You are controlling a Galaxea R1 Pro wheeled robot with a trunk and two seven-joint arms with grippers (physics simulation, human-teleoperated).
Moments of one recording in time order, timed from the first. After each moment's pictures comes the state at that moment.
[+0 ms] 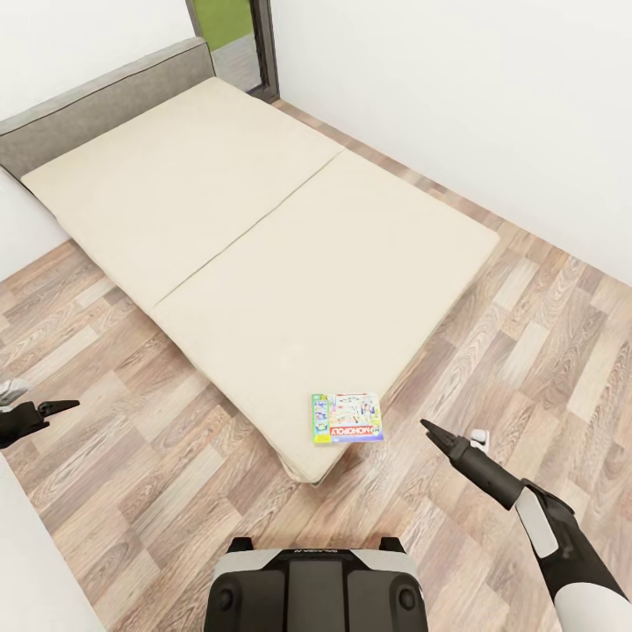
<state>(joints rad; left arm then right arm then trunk) -0.81 0.69 0.38 -0.62 0.21 0.78 -0.86 -0.54 -0.16 -0.39 -0.80 -0.49 0.53 1.04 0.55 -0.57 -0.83</state>
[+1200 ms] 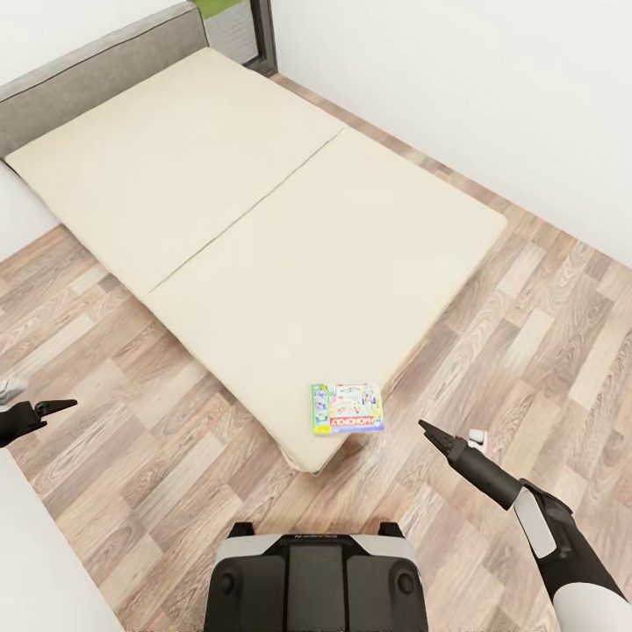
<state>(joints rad) -0.81 0.70 0.38 -0.62 0.21 0.78 -0.86 -0.54 -0.16 -0.38 -0.80 -0.48 0.52 1.05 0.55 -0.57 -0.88</state>
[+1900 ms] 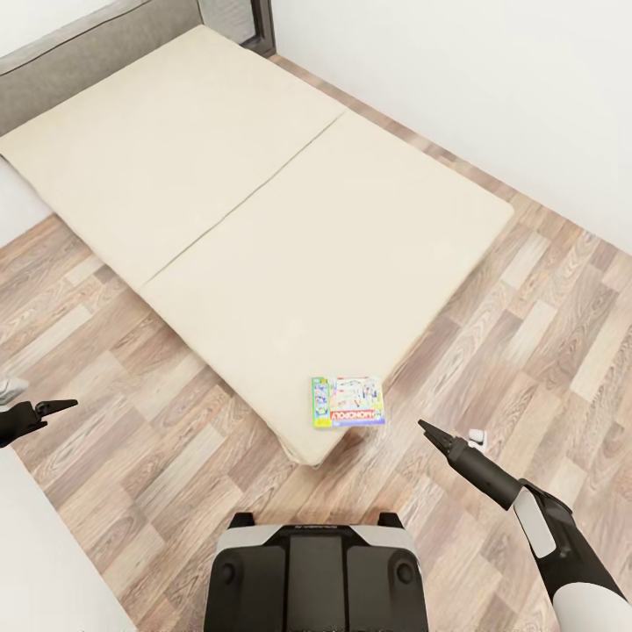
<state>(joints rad) -0.81 0.70 0.38 -0.62 0.21 0.78 -0.86 -0.54 -0.16 -0.38 -0.80 -0.48 0.52 1.06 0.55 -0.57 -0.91</state>
